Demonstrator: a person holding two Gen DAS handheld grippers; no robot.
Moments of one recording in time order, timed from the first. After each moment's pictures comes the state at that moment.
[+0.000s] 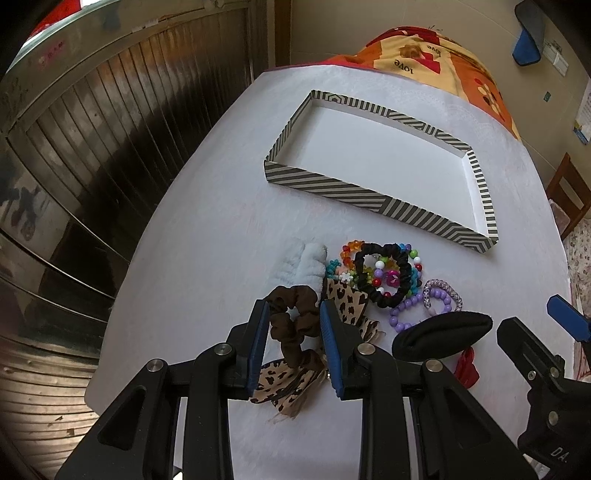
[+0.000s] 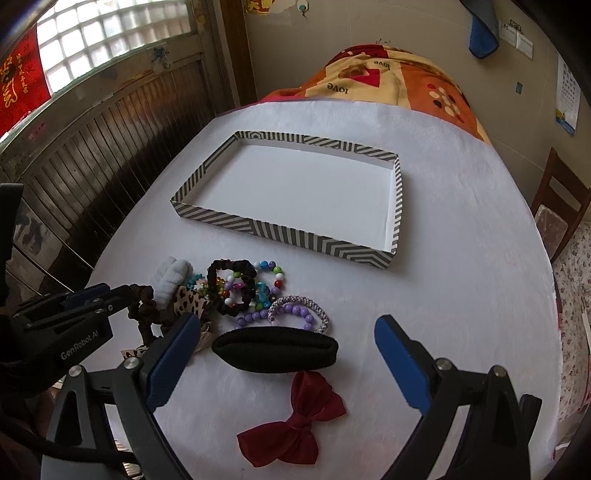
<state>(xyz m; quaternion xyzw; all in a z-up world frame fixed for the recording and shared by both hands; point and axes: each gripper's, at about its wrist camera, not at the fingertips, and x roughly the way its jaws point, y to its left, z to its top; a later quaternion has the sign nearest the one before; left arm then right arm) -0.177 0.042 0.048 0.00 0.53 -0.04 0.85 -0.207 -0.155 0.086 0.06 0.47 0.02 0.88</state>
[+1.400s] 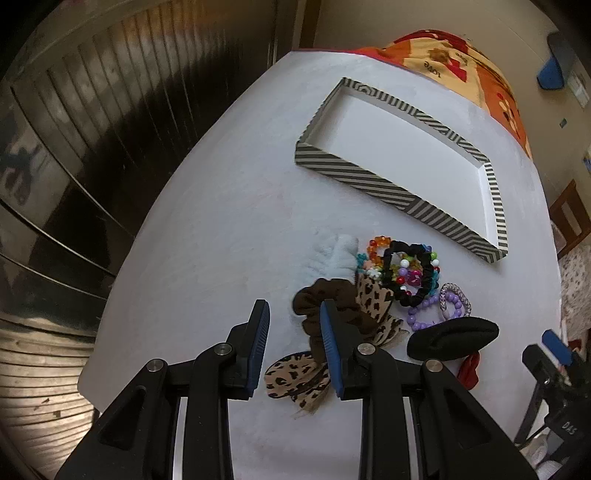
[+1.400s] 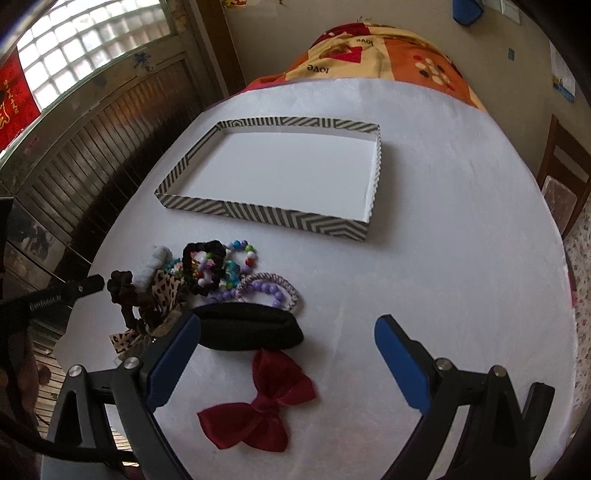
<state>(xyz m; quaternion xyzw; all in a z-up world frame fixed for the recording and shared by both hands) -0.166 0.085 0.036 -0.06 0.57 -0.03 0.82 -0.219 -0.207 0.060 0.10 0.49 0.04 0.87</state>
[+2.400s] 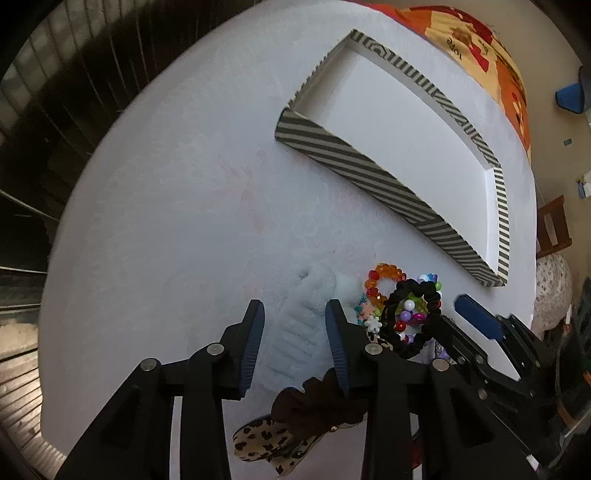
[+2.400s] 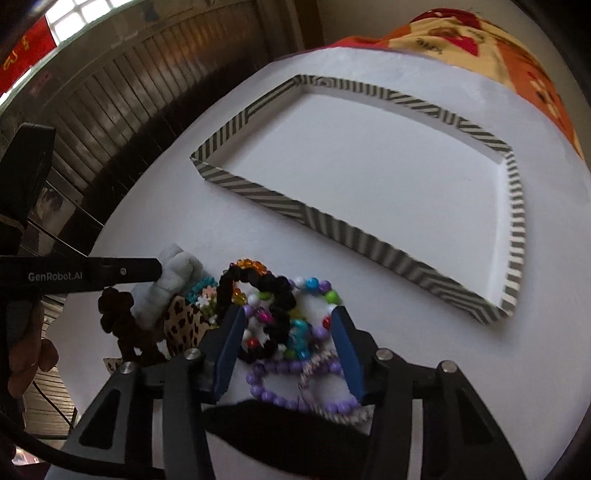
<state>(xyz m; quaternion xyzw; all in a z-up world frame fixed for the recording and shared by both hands) -0.083 0.082 -0.025 -0.13 0.65 -0.09 0.74 -0.103 -0.130 0.005 0.03 0.54 0.16 0.83</state>
